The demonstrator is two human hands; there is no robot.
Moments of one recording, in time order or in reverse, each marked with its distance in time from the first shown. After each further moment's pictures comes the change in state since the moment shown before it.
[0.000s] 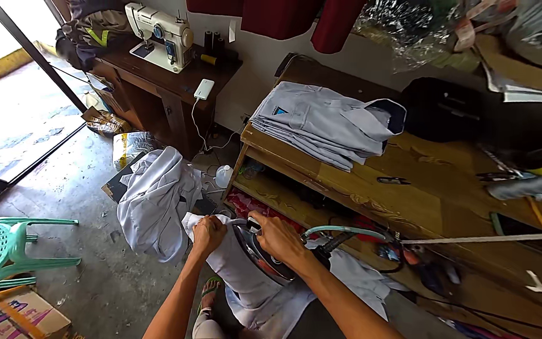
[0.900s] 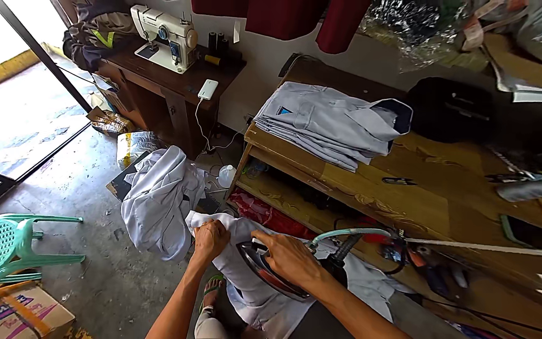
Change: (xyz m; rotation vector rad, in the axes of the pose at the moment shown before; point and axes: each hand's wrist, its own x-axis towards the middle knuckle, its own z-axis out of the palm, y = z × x) left_hand -0.017 -0.002 0.002 0.143 -0.033 0.011; right_hand -0.036 0.000 0.010 -0.076 -0.076 -0.134
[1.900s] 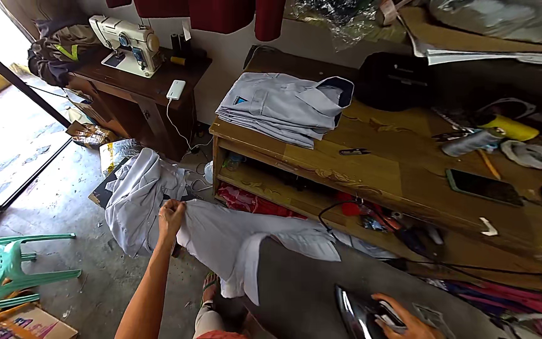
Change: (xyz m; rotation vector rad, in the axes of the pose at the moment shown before) left_hand 0.027 -0.032 -0.002 -0.403 0.529 0.096; right_hand -0.263 0.196 0.152 0.396 0.333 0.577
